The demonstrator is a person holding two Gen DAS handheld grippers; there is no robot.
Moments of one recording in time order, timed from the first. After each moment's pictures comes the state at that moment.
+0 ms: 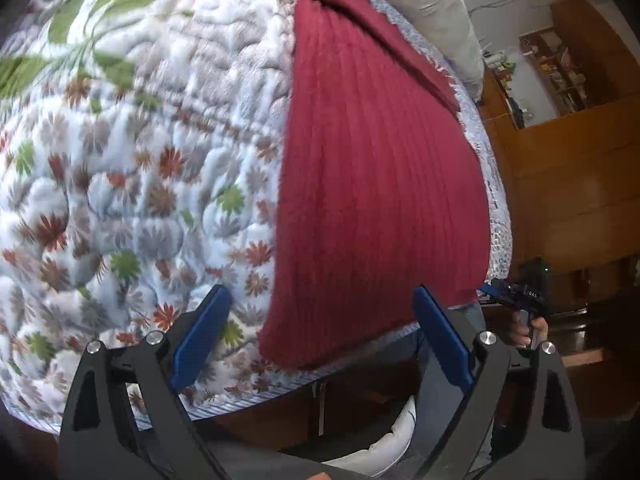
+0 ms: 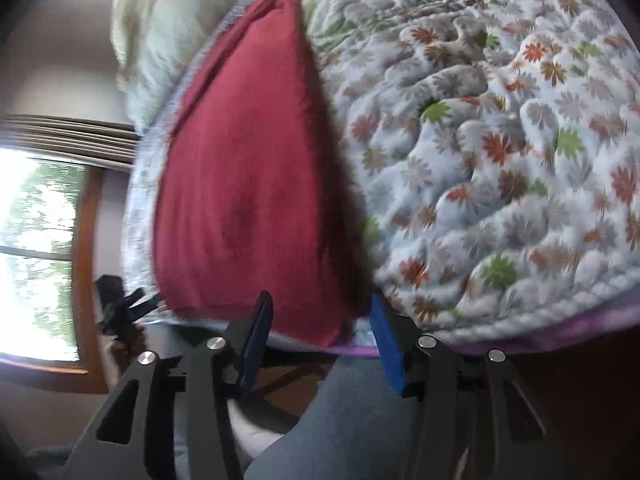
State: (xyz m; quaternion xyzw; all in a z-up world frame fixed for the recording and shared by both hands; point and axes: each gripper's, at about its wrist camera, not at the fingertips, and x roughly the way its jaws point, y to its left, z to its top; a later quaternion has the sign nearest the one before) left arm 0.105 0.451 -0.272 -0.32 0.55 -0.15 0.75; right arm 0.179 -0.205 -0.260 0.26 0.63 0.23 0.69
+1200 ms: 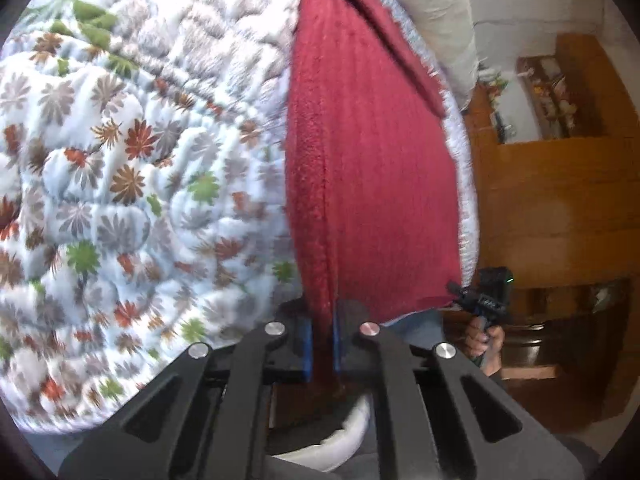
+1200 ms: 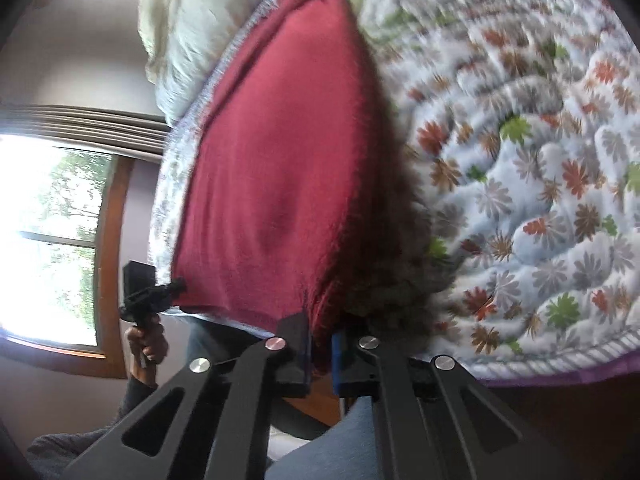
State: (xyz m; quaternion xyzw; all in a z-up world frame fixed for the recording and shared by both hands) left arm 0.113 0.457 -0.271 -0.41 0.55 -0.20 0.70; right arm 0.177 -0.182 -0.253 0.29 0.61 0.30 0.67
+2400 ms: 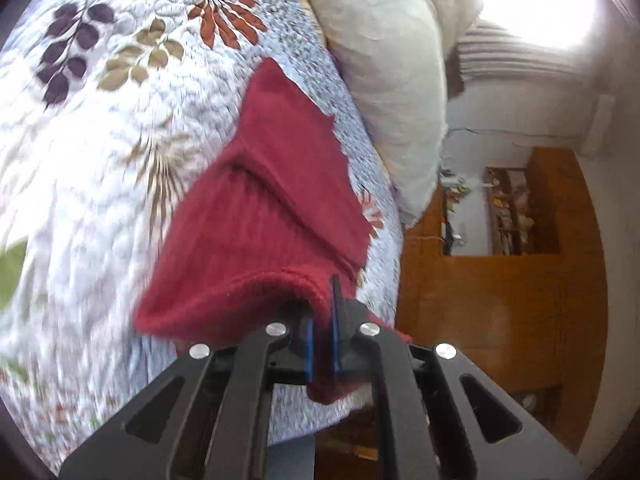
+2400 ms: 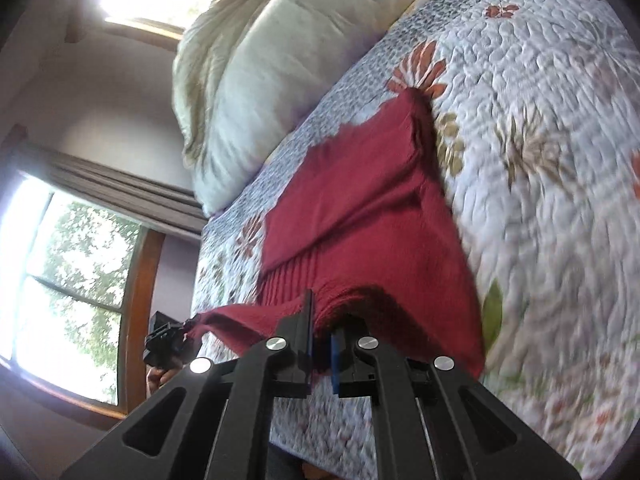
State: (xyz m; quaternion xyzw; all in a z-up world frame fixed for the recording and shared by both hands) left arm 0.297 0.494 -0.193 -0.56 0.44 -0.13 0.69; right arm 0.370 -0.169 -0.149 0.34 0.51 0.29 0.73
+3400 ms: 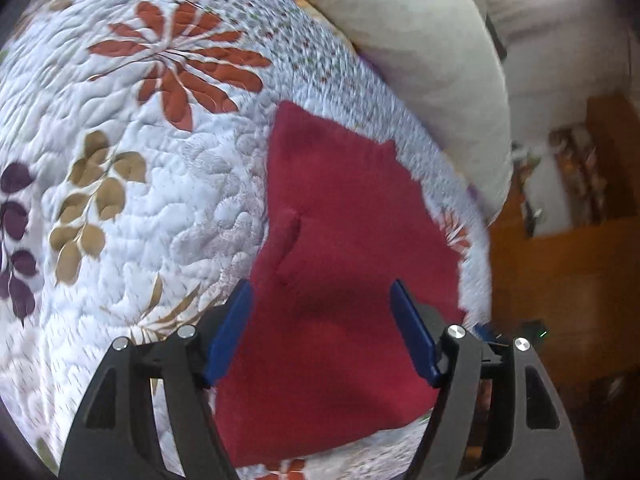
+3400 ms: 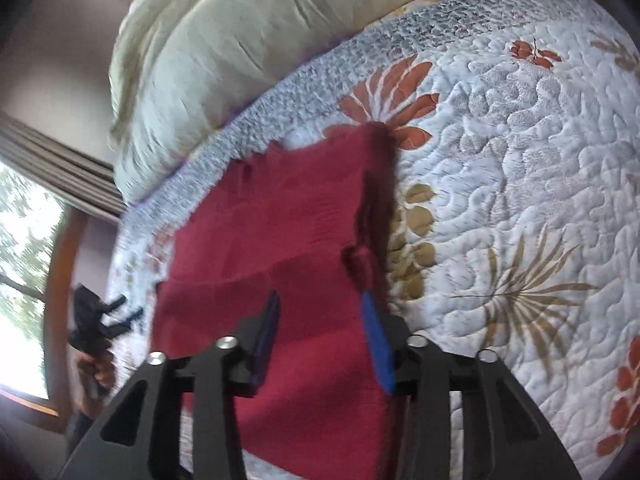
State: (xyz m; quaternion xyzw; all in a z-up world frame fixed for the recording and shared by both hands) left arm 0.396 0.499 -0.213 -0.38 0.52 -0.07 0.76; right arm 0.483 -0.139 -0.191 0.19 0.56 0.22 0.77
